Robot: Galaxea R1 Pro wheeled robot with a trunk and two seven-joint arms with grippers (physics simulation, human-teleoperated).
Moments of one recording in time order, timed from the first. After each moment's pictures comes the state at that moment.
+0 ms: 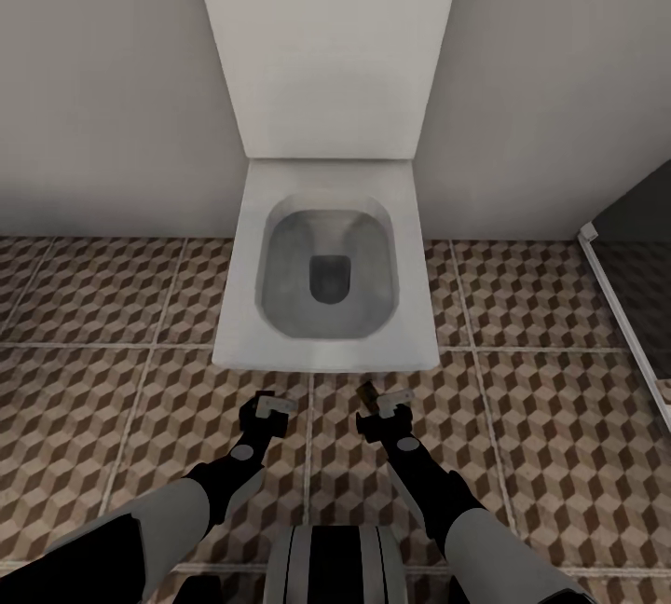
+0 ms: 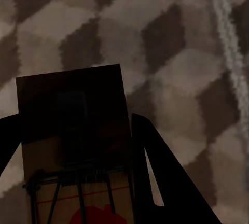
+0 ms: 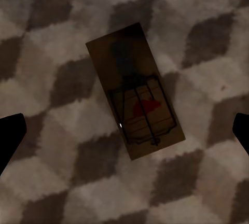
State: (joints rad) left arm -0.86 -0.07 -1.15 -0.16 0.90 -0.32 0.24; right arm -0.68 0.16 0.26 -0.52 0.04 0.07 -0.14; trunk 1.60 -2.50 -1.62
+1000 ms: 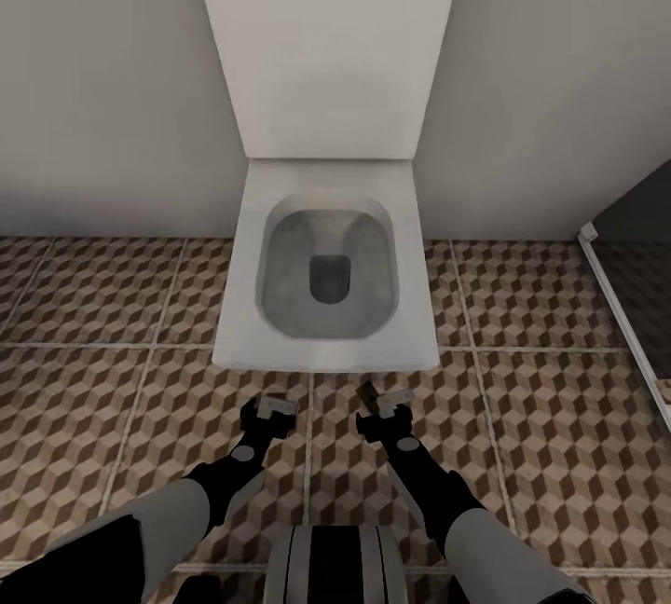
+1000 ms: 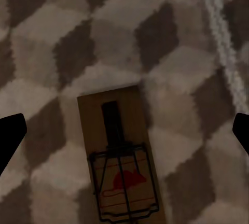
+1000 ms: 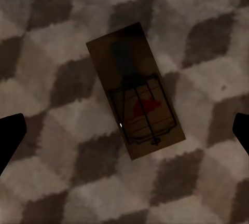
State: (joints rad) left arm -0.86 -0.07 -1.19 -0.16 0.89 -0.32 0.24; right arm -0.68 0.16 0.26 -0.52 0.04 0.07 -0.14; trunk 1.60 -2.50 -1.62
